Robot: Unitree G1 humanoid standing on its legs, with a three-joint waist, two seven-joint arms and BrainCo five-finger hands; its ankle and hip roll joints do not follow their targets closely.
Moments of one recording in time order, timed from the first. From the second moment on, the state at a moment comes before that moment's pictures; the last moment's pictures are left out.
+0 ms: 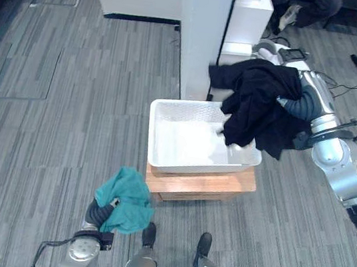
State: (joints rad) left arm 0.15 0.41 -0.10 0.43 -0.20 -0.18 0.18; right arm -0.75 -0.81 0.42 0.22 -0.24 -0.11 -0.24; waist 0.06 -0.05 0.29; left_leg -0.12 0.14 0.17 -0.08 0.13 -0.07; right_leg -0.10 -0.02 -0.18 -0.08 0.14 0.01
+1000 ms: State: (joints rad) left arm -0.30 0.55 -0.13 0.18 0.02 -0.18 0.33; right arm -0.09 -0.55 0.21 0.01 -0.43 -0.09 -0.23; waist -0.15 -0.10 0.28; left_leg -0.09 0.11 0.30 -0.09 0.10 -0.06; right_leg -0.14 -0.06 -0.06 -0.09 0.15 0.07
